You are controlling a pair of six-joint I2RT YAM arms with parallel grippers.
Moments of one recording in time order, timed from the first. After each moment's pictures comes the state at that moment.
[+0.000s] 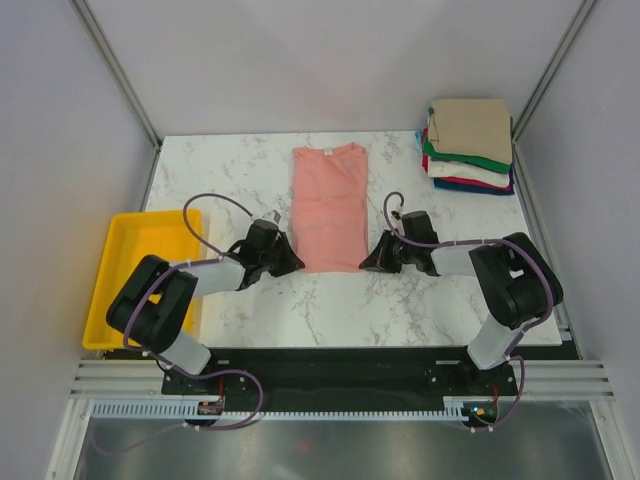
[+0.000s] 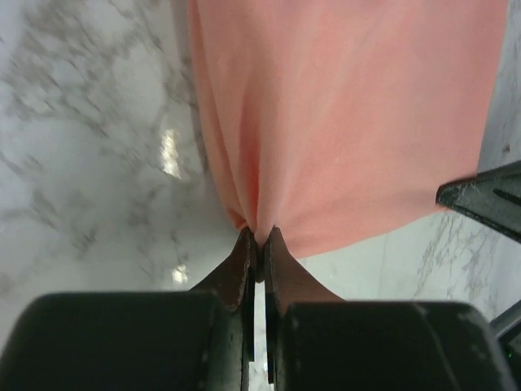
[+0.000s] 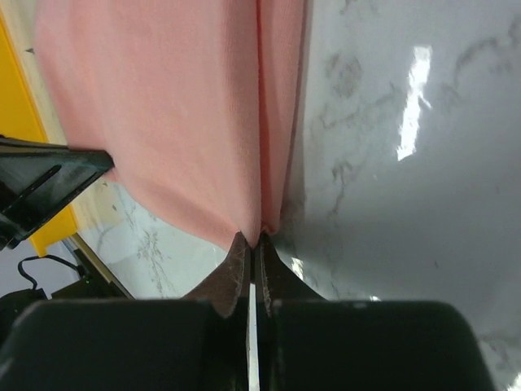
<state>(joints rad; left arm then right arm) -0.47 1.57 0.61 0.20 0.13 -0.74 0.37 1.73 0.69 0.23 -0.49 0.74</state>
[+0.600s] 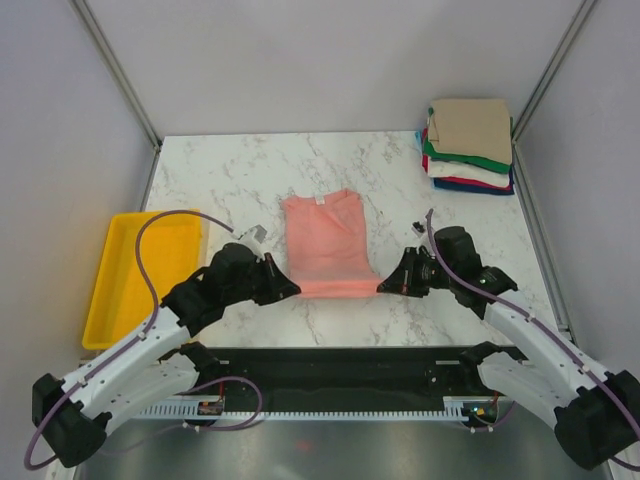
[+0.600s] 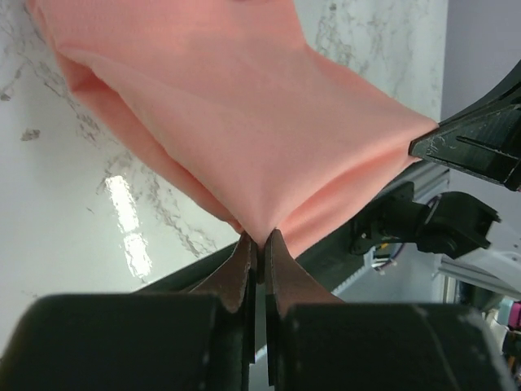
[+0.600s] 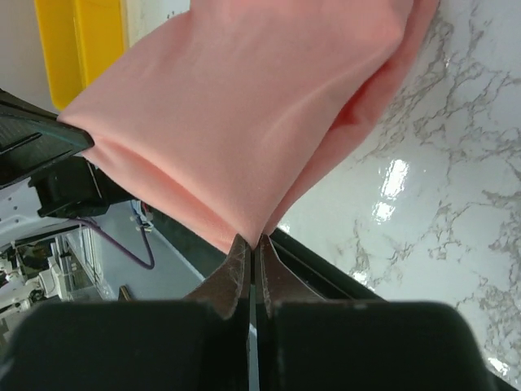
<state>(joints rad) -0.70 0.80 0.60 -0.42 0.12 -0.87 0.43 0.93 0.60 -0.41 -0.51 0.69</state>
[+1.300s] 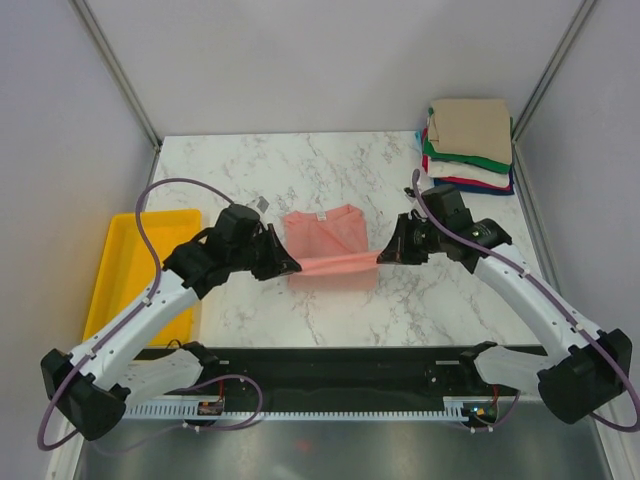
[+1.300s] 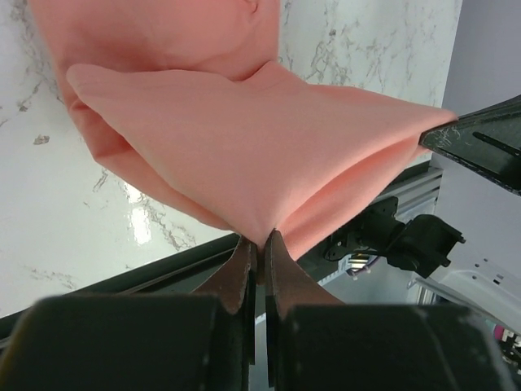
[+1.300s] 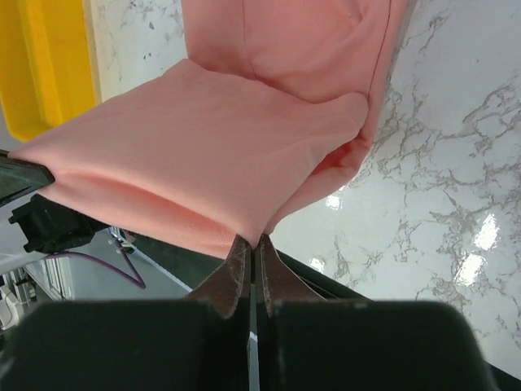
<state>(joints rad) -0.64 1.02 0.97 -0.69 0.15 -0.88 0.44 1.16 1.02 -0.71 -0.37 0.59</state>
